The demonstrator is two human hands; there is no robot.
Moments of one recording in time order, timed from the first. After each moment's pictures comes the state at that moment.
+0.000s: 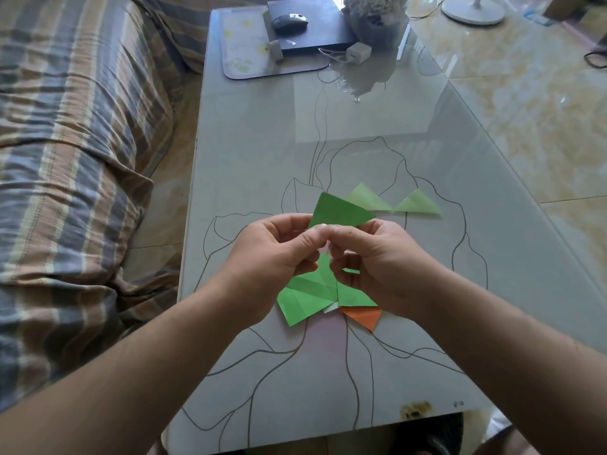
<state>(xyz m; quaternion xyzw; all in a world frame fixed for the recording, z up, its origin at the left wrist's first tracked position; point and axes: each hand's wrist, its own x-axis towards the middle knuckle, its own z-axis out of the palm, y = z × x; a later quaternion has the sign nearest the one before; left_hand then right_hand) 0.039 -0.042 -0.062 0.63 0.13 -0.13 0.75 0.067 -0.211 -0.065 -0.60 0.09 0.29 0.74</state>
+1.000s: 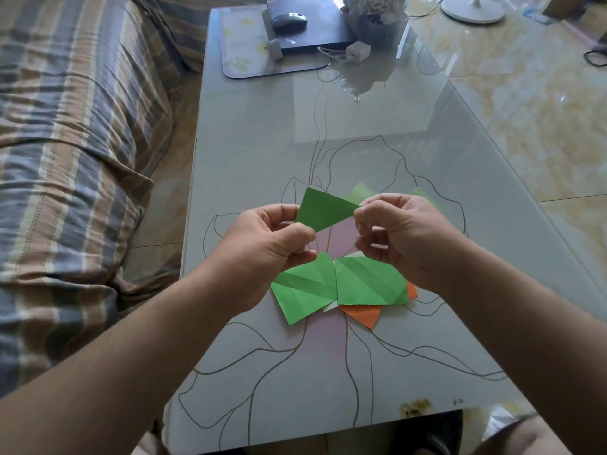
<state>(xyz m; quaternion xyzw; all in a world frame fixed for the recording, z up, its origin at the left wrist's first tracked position) 0.049 -0.033 -0.055 0.62 0.14 -0.14 0.76 0.090 -0.236 -0.050 -0.65 0.08 0.24 0.72</state>
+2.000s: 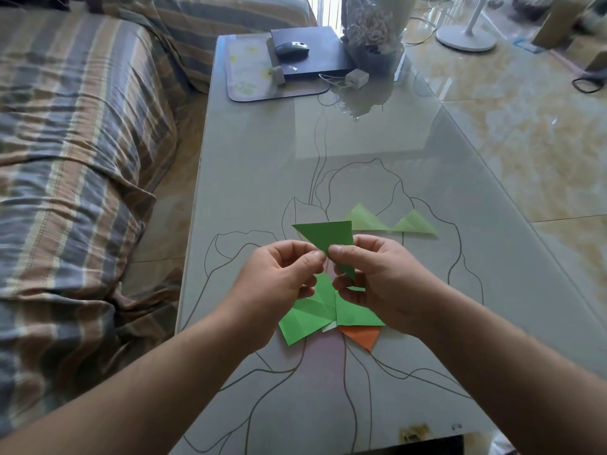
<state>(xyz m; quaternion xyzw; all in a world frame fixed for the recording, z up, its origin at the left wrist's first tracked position) 0.036 -0.046 -0.067 0.66 0.14 -0.12 0.73 0.072 -0.217 -0.063 -0.61 0.08 0.30 0.73</state>
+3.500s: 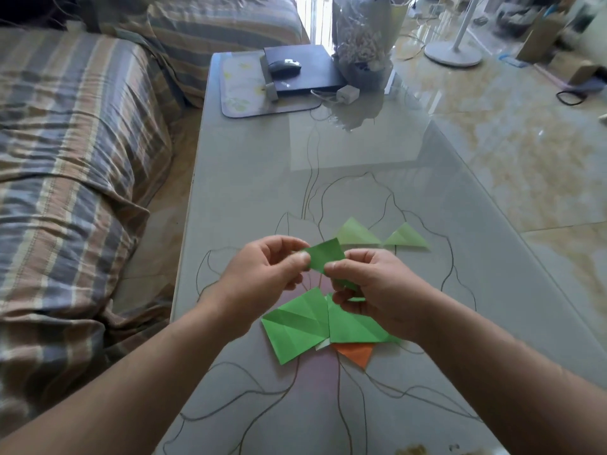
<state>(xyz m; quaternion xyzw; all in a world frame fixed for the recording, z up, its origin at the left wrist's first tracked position) 0.067 -0.027 -0.069 0.75 0.08 -0.12 0.65 0.085 -0.226 -0.065 -0.68 0.06 0.30 0.67</state>
